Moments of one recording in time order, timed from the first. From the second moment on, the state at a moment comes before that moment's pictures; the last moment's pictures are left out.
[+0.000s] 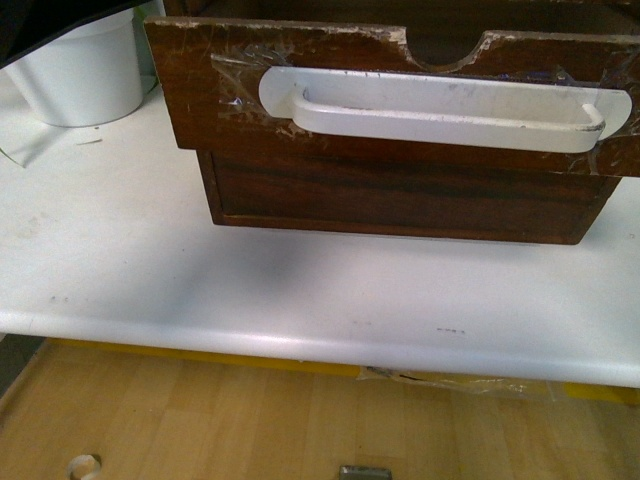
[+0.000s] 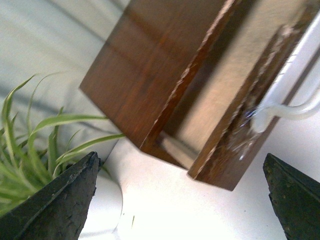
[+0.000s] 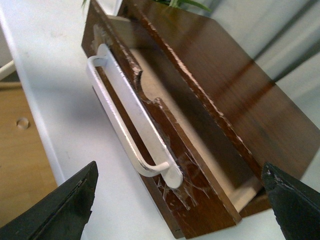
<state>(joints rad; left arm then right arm) -0.31 1.15 0.74 0.15 0.14 0.87 -0.07 0.91 0.59 -0.01 -0.78 -0.78</state>
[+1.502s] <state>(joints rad) 0.00 0.22 0.06 0.16 0.00 0.01 0.00 0.06 0.06 -0.01 0.00 -0.01</state>
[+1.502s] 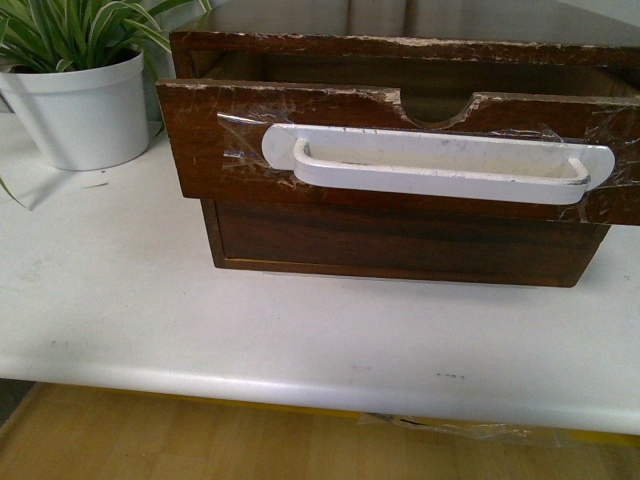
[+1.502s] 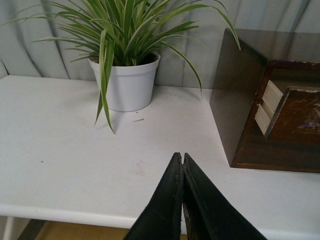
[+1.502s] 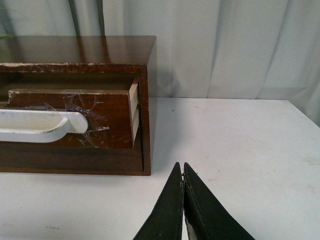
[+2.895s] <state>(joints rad) 0.00 0.00 0.01 0.00 0.00 0.00 0.00 0.00 0.01 0.00 0.00 -0.01</state>
